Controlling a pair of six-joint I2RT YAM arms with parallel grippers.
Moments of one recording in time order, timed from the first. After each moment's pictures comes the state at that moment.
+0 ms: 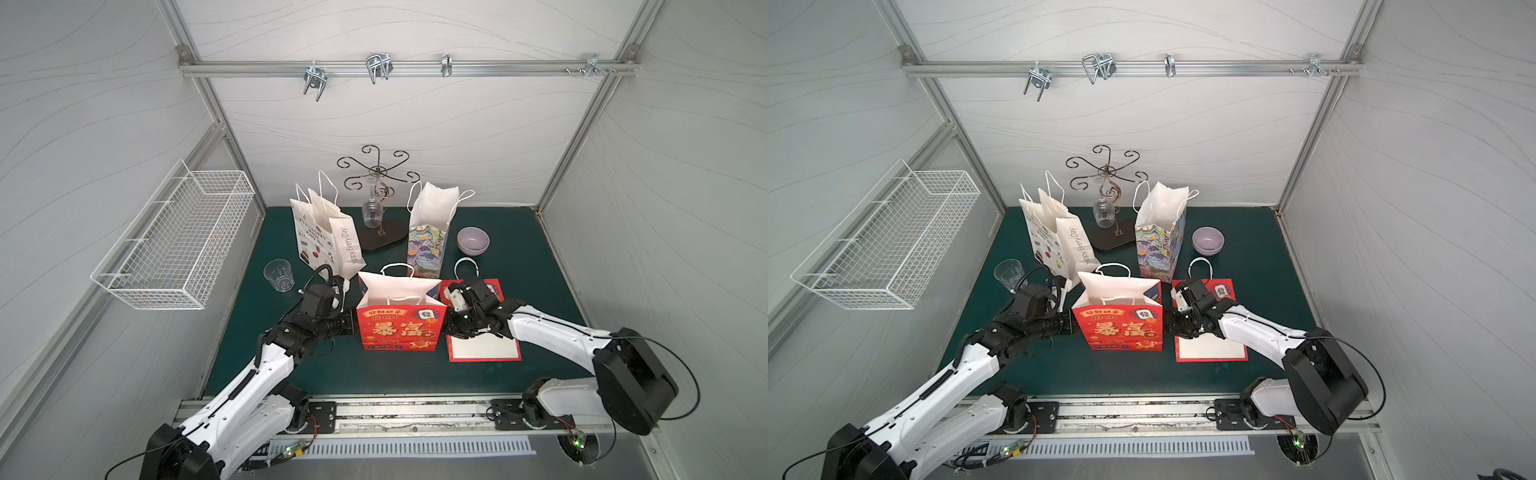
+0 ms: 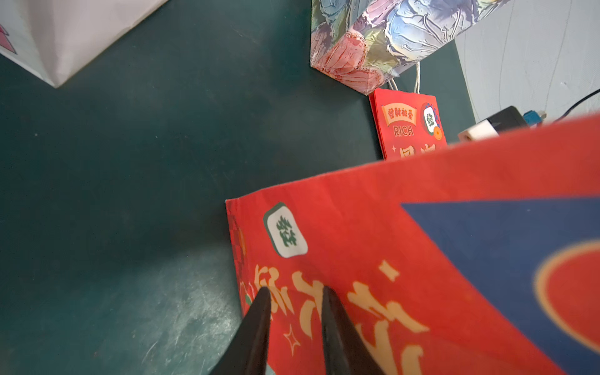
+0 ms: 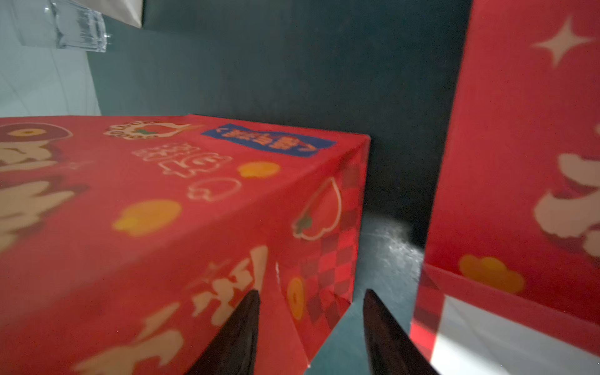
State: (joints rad) left arm -0.41 0.87 0.52 -0.42 0.30 -0.52; right arm 0.68 1.32 0.65 -0.31 -0.47 0.71
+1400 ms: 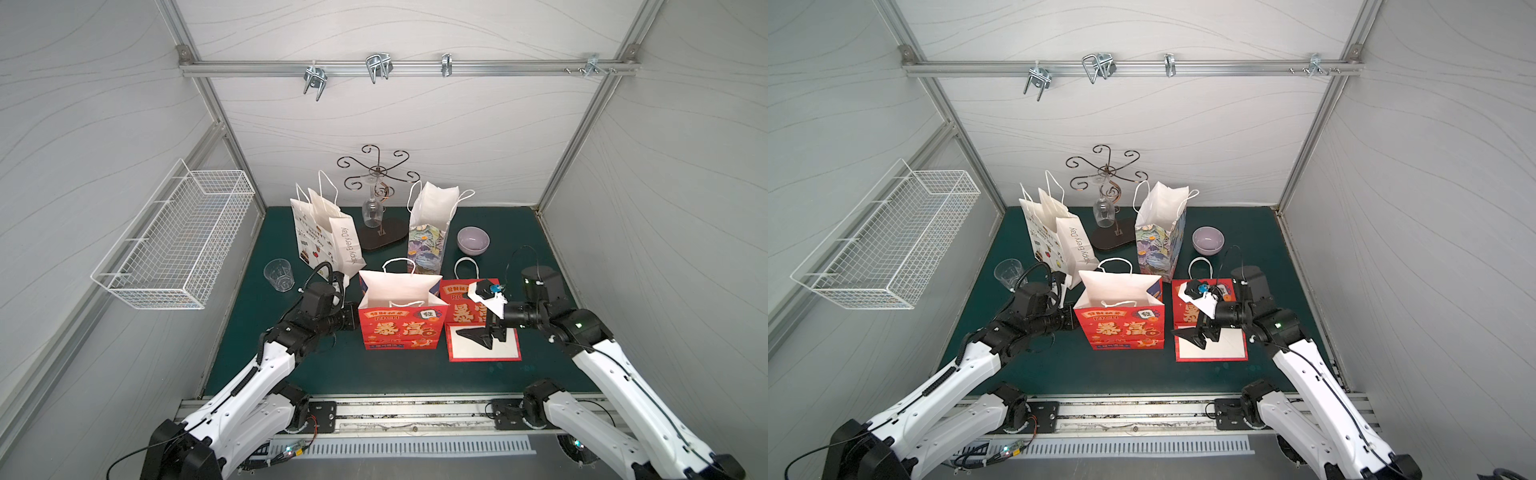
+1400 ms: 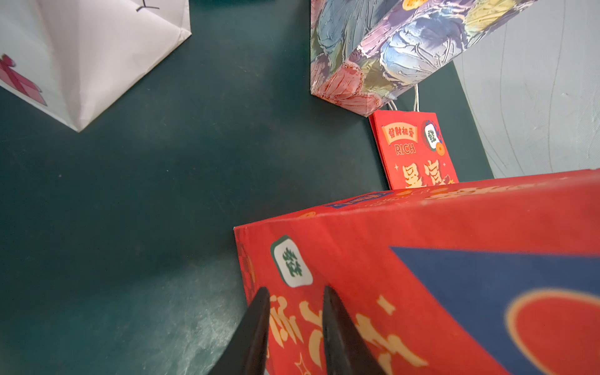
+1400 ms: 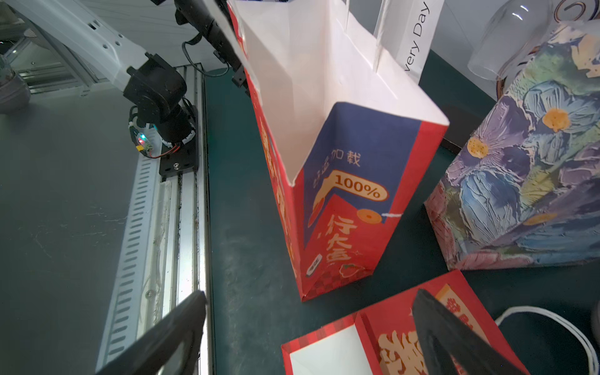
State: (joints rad) left arm -0.41 0.89 0.52 -0.35 0.26 -0.48; right arm 0.43 0.84 0.81 -0.66 -0.81 -0.56
